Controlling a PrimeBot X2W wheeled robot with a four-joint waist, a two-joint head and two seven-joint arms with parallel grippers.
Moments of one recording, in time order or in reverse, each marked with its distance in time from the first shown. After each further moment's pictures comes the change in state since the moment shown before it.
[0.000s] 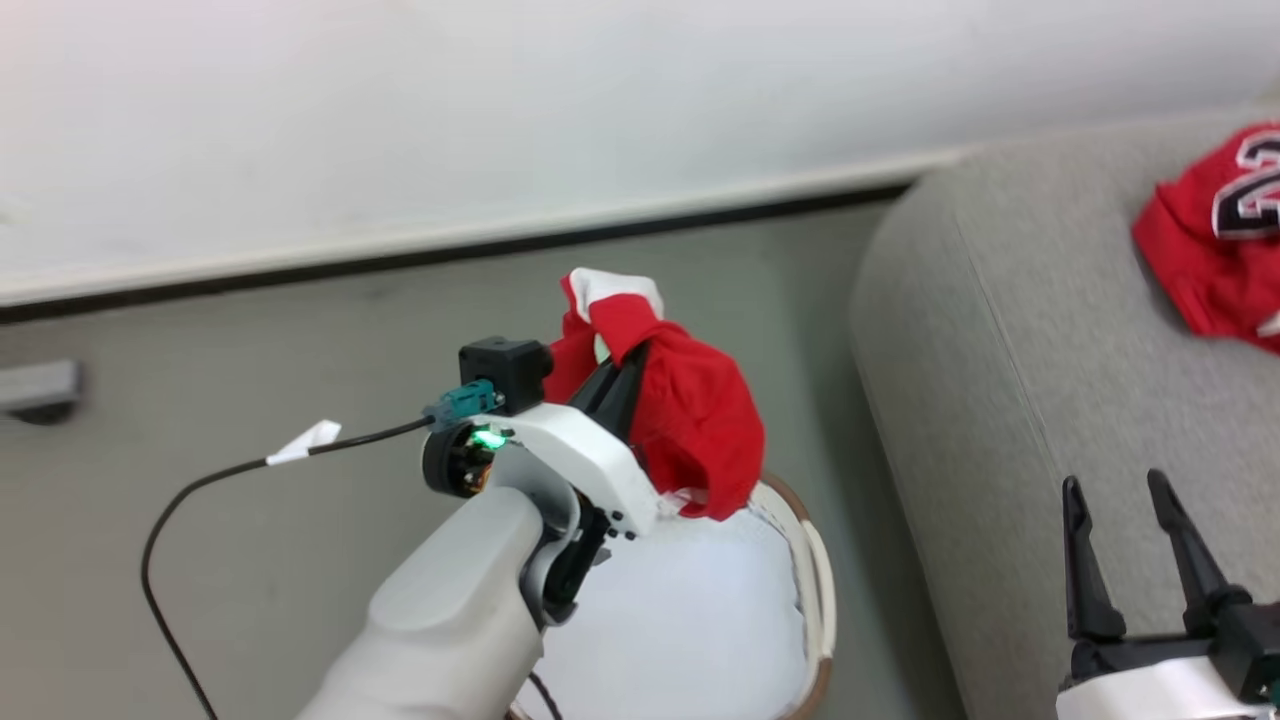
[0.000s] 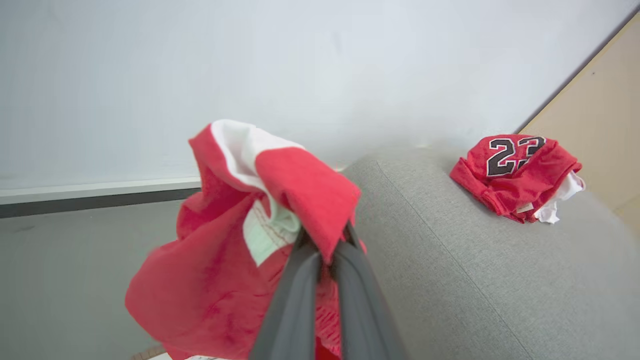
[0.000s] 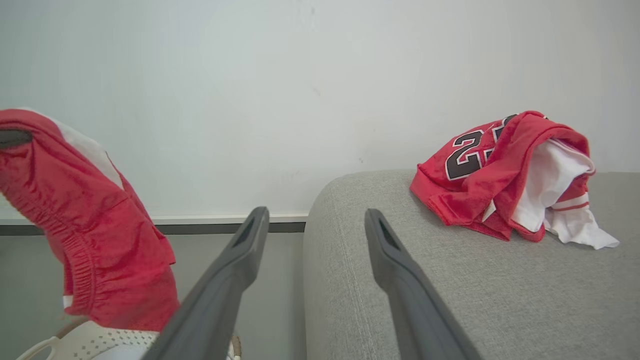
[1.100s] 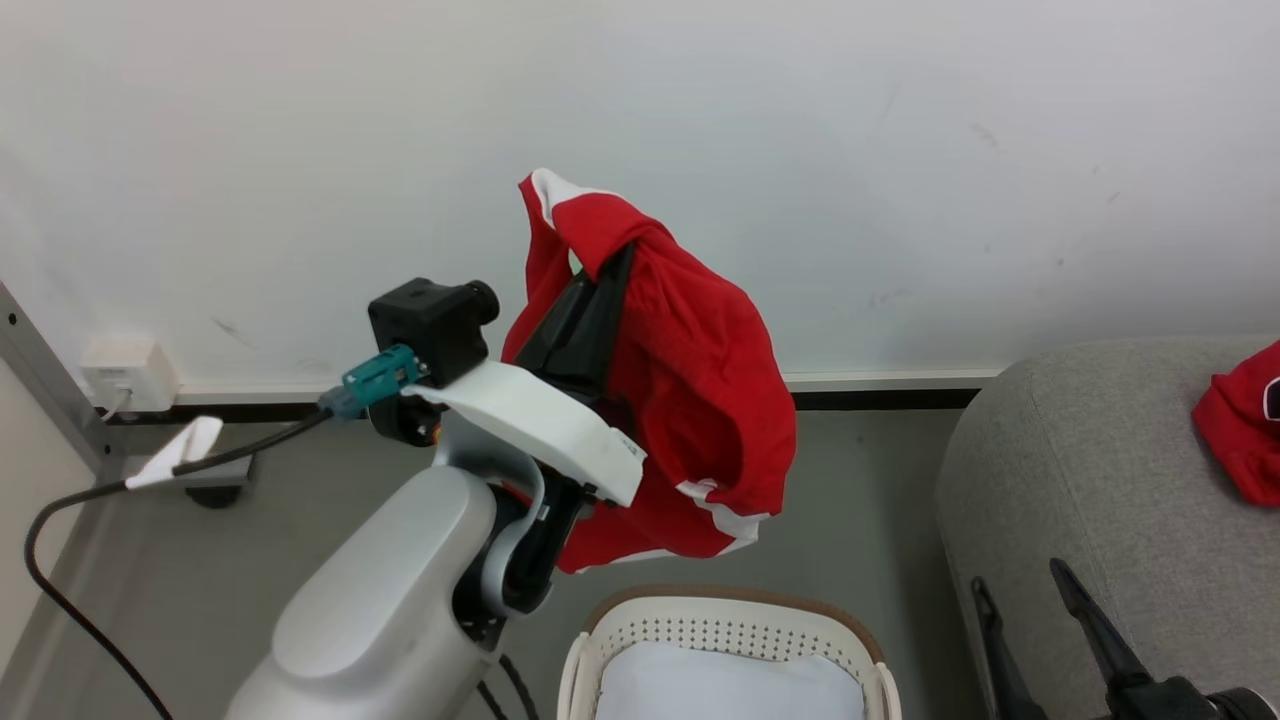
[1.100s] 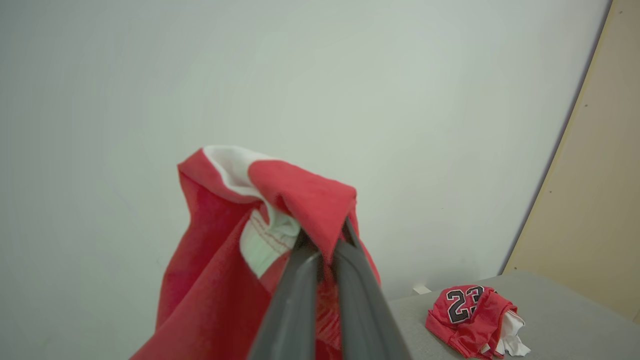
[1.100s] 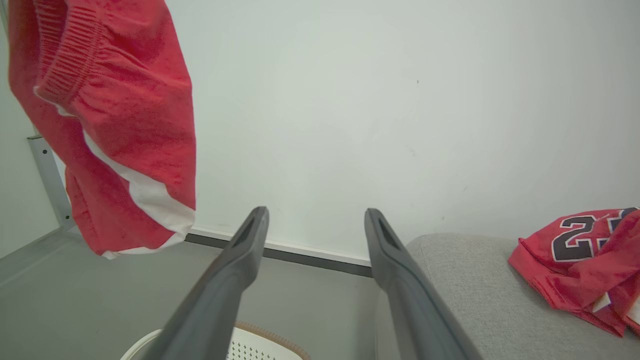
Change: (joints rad) left arm 0.099 0.177 0.066 -0.640 0.014 0.222 0.112; right arm 0.131 -0.013 0.126 -0.002 -0.033 0.000 0.000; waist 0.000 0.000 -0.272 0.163
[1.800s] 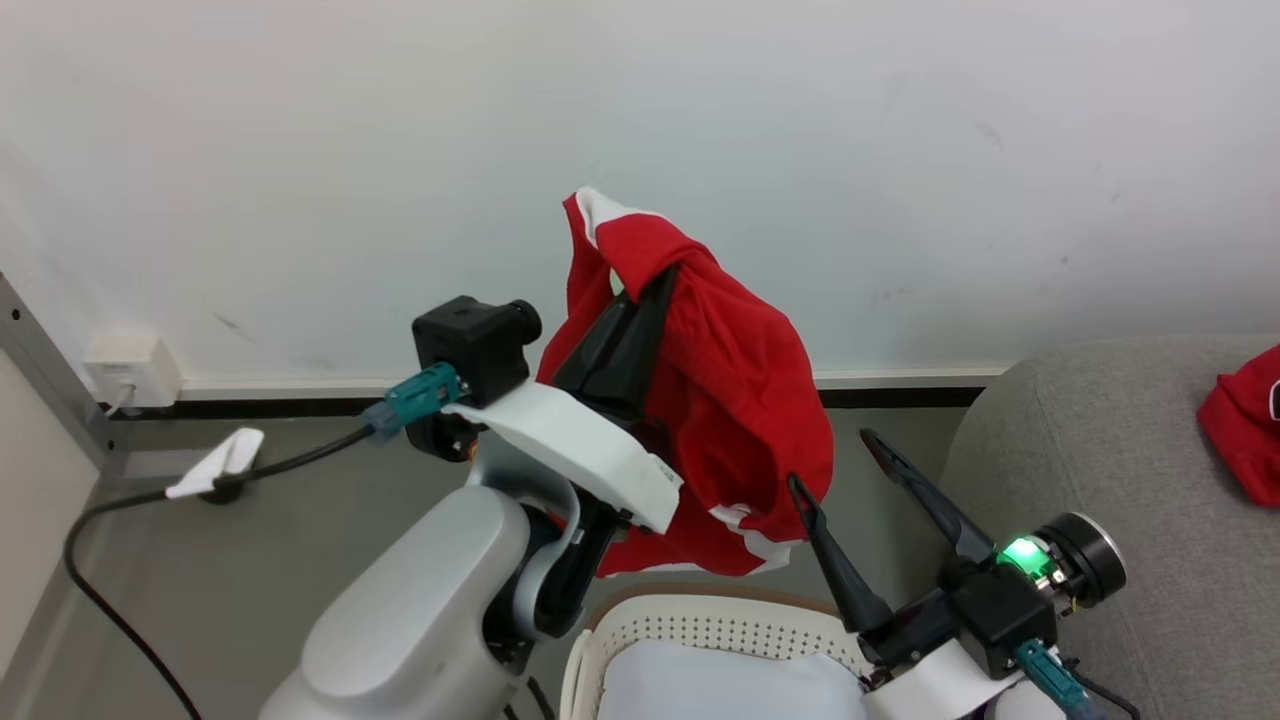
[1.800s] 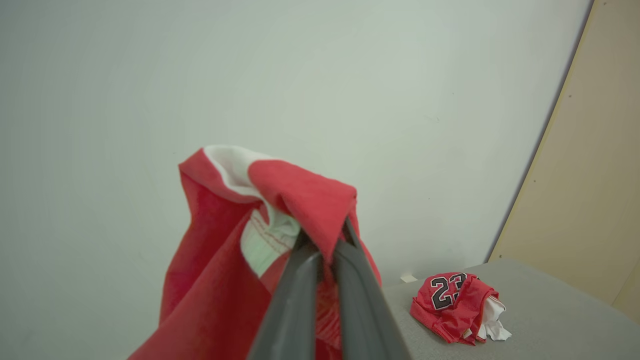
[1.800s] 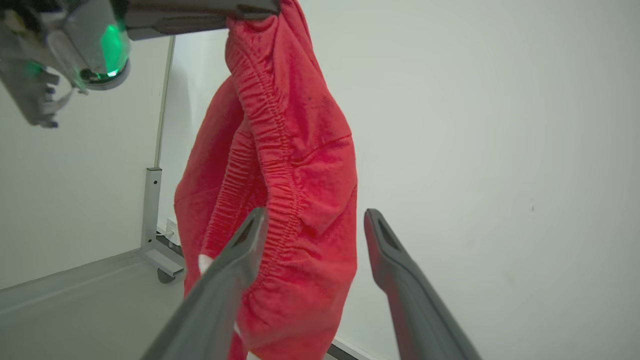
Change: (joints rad) left arm 0.014 -0.016 -0.038 -0.039 0.007 0.019 0.016; right arm -0.262 0.003 0.299 0.002 -0.049 0.000 0.000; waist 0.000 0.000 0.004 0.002
